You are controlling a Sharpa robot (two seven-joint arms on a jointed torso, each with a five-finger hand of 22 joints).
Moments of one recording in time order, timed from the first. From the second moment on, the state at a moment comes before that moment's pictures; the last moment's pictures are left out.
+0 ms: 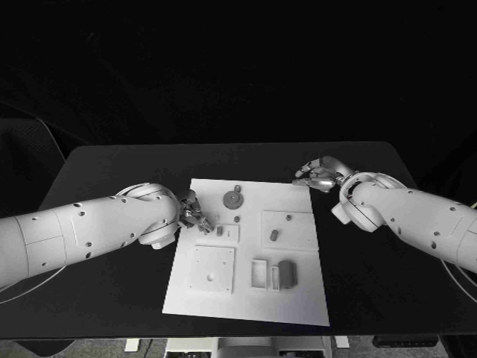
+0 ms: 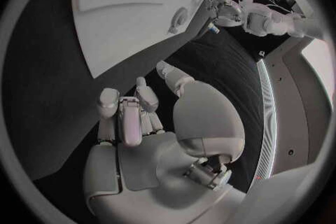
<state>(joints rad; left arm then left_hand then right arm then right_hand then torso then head) 1.28 -0.67 -0.24 1.32 -0.99 -0.11 -0.50 1.14 -0.15 0.48 -0.05 0.18 1.21 0.09 0.46 0.72 1.40 -0.04 1.01 0.69 1.38 -0.10 1.28 1.19 0.16 1.09 -0.07 1.66 0.48 1.14 -0.64 0.00 1.08 -0.95 -0.32 -0.03 1.12 -0.11 0.44 -0.09 0.20 0.77 0.15 0.32 0.43 1.15 -0.01 1.36 1.05 1.35 -0.09 1.65 1.27 0.25 0.94 0.00 1.66 0.84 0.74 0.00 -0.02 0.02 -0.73</state>
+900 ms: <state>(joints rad) 1.33 -0.59 -0.24 1.20 -0.93 0.07 -0.54 1.15 -0.16 0.49 -0.05 0.19 1.23 0.08 0.47 0.73 1.41 -0.05 1.02 0.70 1.39 -0.10 1.29 1.19 0.16 1.09 -0.07 1.66 0.49 1.13 -0.63 0.00 1.07 -0.95 -0.32 -0.03 1.12 -0.11 0.44 -0.09 0.20 0.77 0.15 0.32 0.43 1.15 -0.01 1.36 1.05 1.35 -0.09 1.65 1.27 0.25 0.94 0.00 1.66 0.83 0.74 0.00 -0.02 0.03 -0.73</state>
